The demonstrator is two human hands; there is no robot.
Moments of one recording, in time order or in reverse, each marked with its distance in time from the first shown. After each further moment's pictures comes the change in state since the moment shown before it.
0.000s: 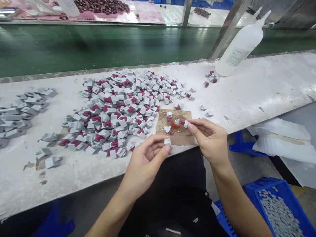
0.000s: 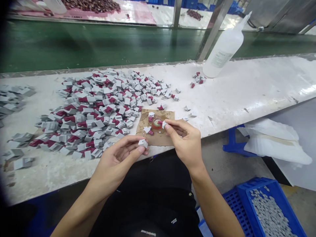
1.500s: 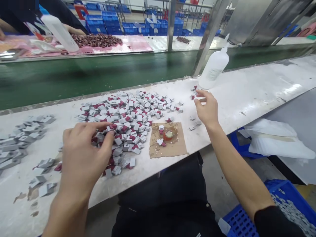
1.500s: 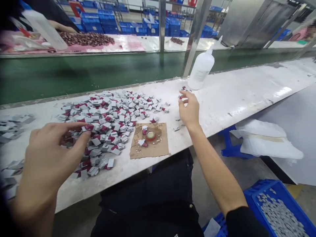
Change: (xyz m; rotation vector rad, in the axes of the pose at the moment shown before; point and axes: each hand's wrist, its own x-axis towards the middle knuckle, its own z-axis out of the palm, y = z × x) left_hand 0.045 0.057 -0.097 1.113 0.480 0.597; right_hand 0.142 0.013 -0.037 -0.472 0.229 -0.207
